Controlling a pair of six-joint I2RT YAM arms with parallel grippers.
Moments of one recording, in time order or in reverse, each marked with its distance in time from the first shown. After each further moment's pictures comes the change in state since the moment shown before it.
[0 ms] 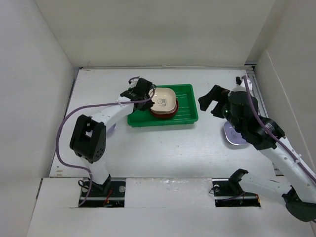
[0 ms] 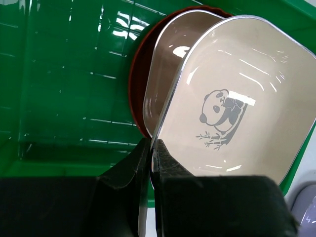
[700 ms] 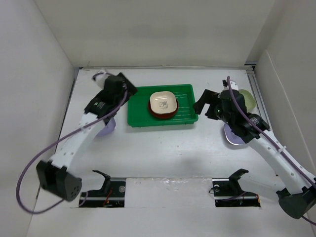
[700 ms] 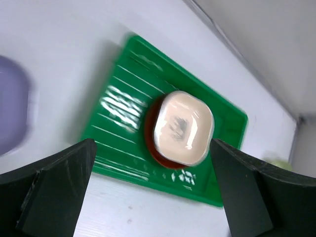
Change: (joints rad) left arm 0.065 -0.422 -0.043 -0.090 -0.175 -0.067; right arm -0.131 0.068 -0.143 0.085 -0.219 -0.052
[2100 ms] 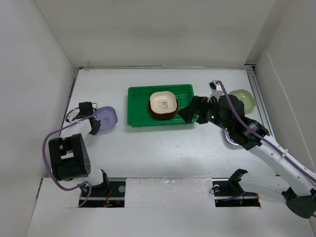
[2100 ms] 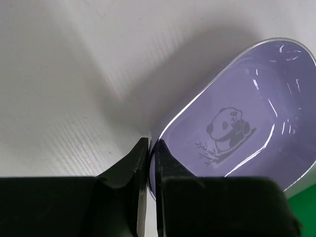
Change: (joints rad) left arm 0.653 0.147 -0.520 0.161 0.128 -0.063; right arm 0.177 -0.038 -0.020 0.161 -0.184 -0.051
